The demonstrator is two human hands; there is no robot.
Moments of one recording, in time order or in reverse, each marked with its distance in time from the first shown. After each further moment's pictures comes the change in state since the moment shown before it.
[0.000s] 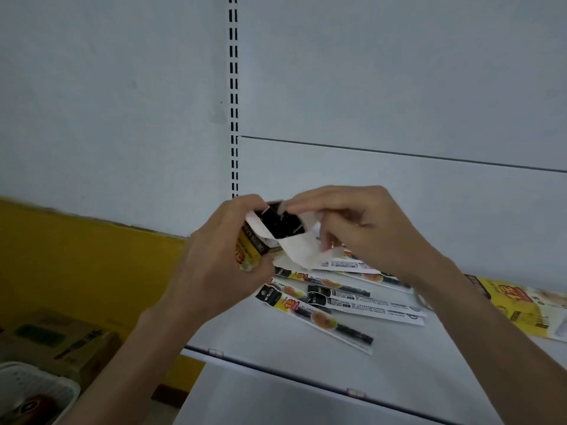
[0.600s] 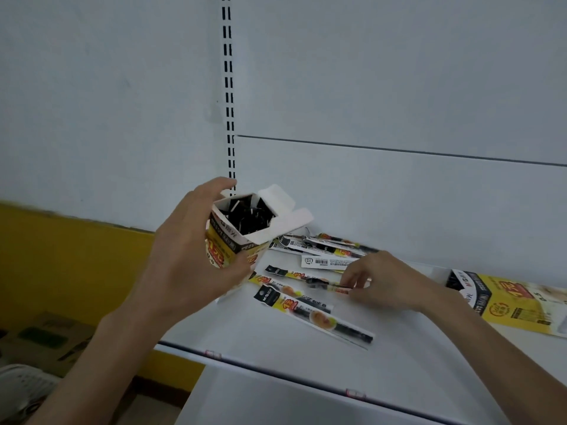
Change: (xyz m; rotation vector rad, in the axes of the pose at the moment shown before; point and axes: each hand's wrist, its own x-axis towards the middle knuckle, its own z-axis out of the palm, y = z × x) left_hand 0.000 -0.004 -0.022 -0.021 0.007 -0.114; right_hand -0.041 0.108 -0.004 -0.502 -0.416 0.470
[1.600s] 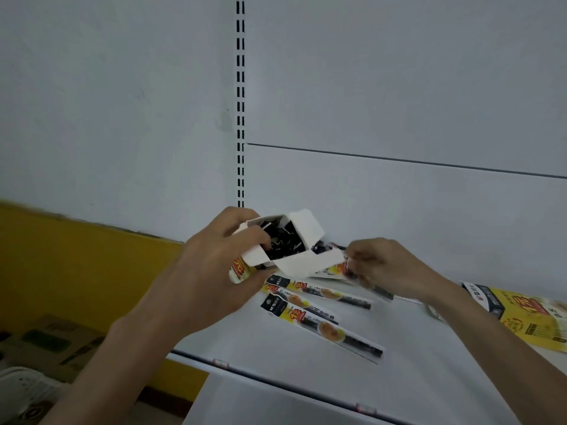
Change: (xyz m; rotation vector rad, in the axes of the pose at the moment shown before) left_hand 0.002 0.000 0.000 0.162 -0.218 0.190; right_hand 0.007 -0.021 -0.023 0.247 0.163 -0.036
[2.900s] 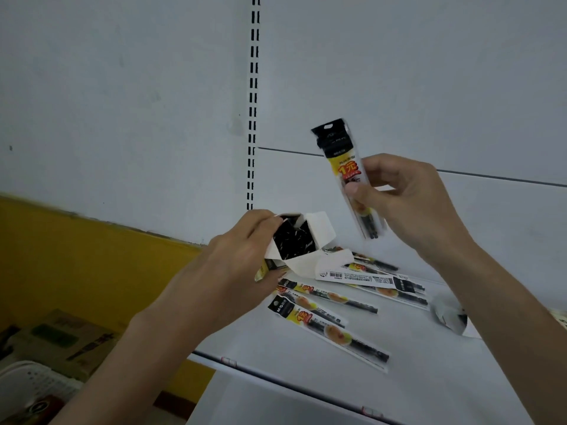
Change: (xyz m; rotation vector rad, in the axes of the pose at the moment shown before) left_hand 0.001 0.013 -0.001 0.129 0.024 0.008; right_hand -0.006 -0.083 -0.039 0.426 0.494 -0.242
